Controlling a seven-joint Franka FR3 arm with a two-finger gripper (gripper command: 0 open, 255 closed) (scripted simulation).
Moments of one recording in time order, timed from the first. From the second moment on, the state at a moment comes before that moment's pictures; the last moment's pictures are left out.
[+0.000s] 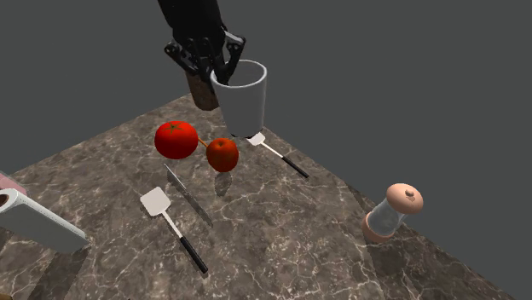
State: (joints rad) arm 0.04 0.33 0.11 -1.37 -0.17 1.77 0.06
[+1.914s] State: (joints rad) arm 0.43 0.29 0.34 -1.43 -0.24 1.69 0.68
